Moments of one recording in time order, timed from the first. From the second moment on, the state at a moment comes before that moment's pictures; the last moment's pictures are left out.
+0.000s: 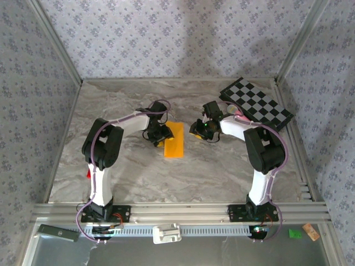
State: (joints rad) left arm -0.54 2.01 1.35 -0.69 0.28 -0.92; right arm 0.41 1.87 1.14 -0.31 -0.38 0.75
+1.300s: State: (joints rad) left arm -0.54 2.05 1.39 -0.74 0.28 -0.90; right arm 0.50 1.96 1.25 -0.30 -0.51 0.66
